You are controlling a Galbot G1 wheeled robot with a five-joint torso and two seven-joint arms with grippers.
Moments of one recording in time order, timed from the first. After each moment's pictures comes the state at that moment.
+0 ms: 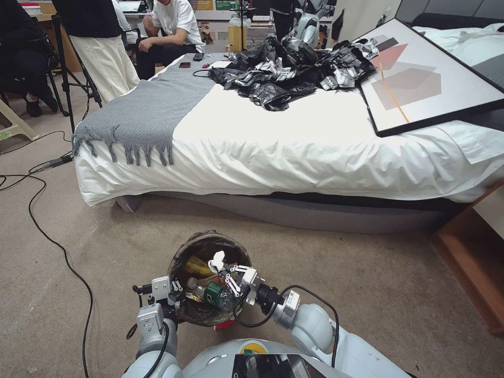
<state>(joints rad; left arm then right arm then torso) 1.90 -1.49 -0.41 -2.30 -0.16 0.34 -0.41 -1.25 1.03 -0.19 1.86 0.31 0.31 -0.28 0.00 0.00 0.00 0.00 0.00</state>
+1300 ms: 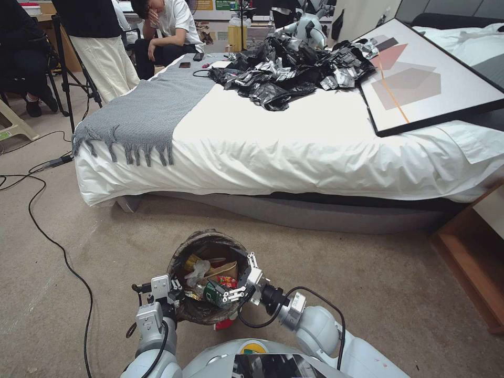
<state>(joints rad) 1.89 -1.49 -0.42 -2.30 -0.16 0.34 -0.41 -1.30 1.03 -0.12 1.90 0.27 0.32 -0.27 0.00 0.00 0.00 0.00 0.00</state>
